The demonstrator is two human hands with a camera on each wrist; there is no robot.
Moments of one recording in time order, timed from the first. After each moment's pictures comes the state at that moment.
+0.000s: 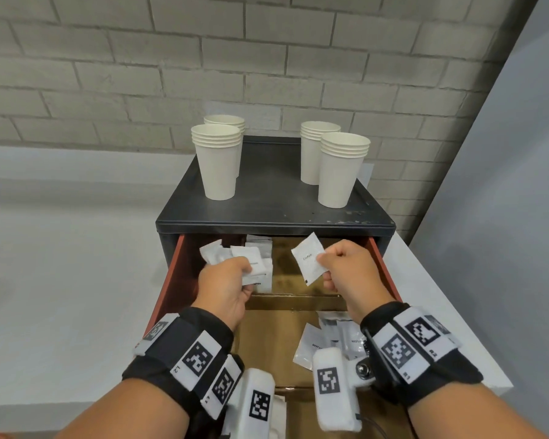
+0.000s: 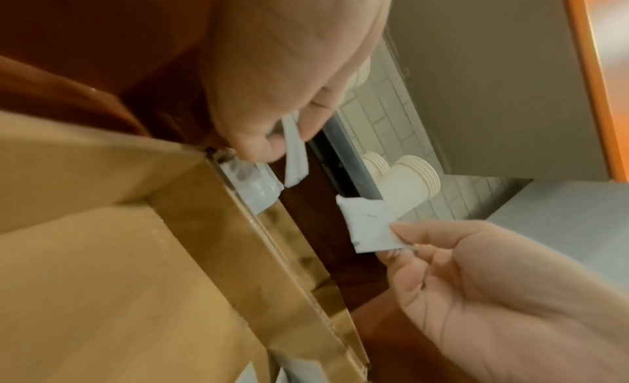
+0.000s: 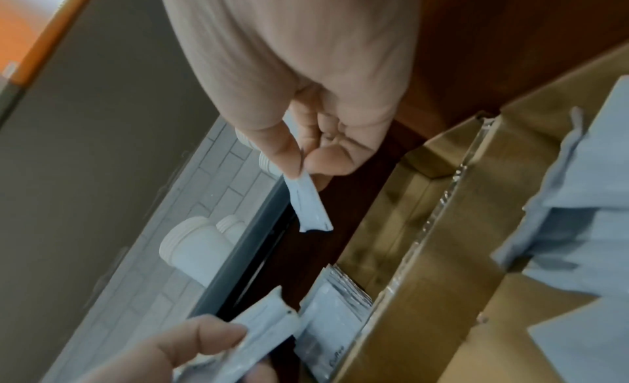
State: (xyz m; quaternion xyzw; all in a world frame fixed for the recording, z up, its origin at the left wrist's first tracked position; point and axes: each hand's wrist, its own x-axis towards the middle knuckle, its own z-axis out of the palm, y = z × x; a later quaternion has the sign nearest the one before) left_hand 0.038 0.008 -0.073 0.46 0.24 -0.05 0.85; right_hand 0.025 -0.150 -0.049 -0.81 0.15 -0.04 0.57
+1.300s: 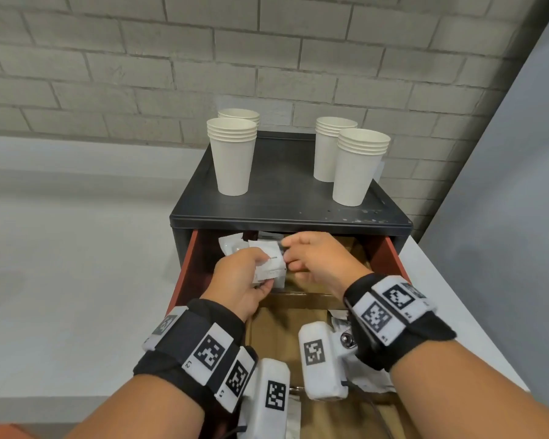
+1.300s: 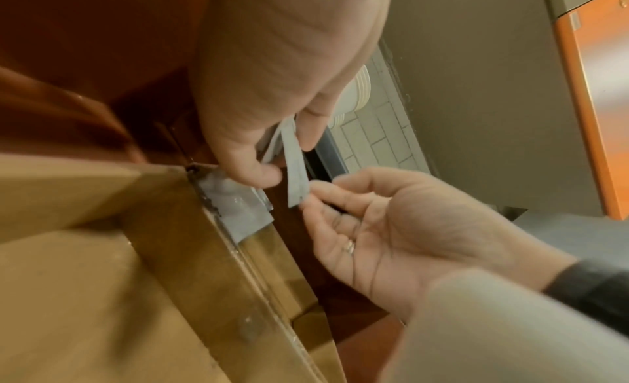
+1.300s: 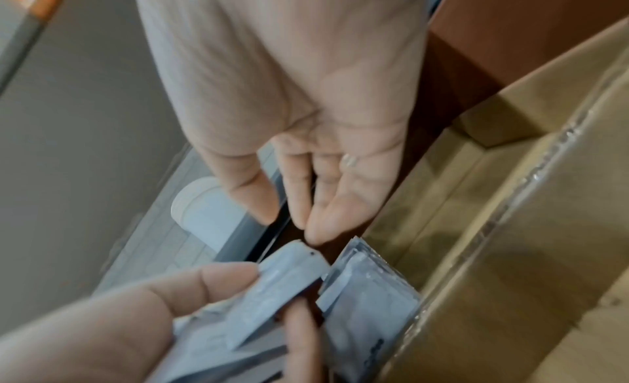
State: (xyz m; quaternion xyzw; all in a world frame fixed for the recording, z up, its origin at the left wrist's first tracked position) left_hand 0.042 0.013 -0.062 0.45 0.25 -0.11 0.85; right_hand 0.052 -0.108 -0.044 -0.84 0.04 0.08 0.54
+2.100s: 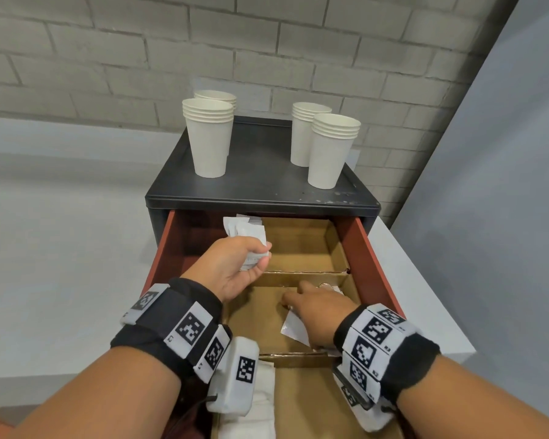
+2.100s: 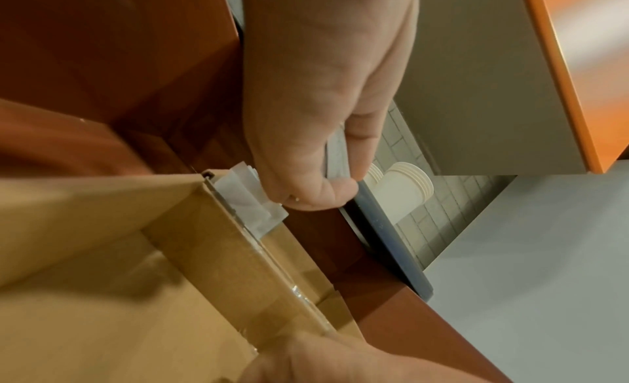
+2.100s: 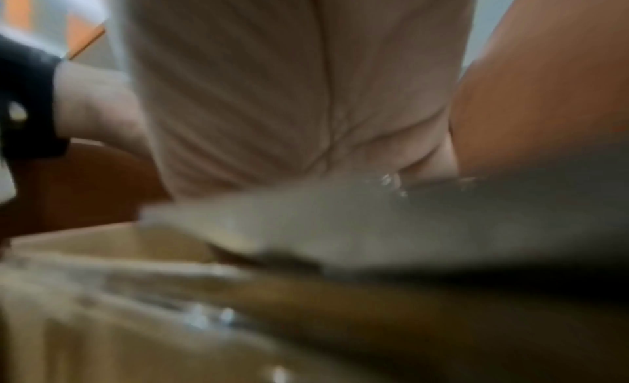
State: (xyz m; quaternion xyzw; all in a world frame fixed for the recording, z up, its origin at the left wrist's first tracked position) left_hand 0.027 0.003 -0.058 0.51 0.18 -0.20 0.82; right_hand -0.010 -0.145 -0.092 -0.97 -0.13 0.23 -0.04
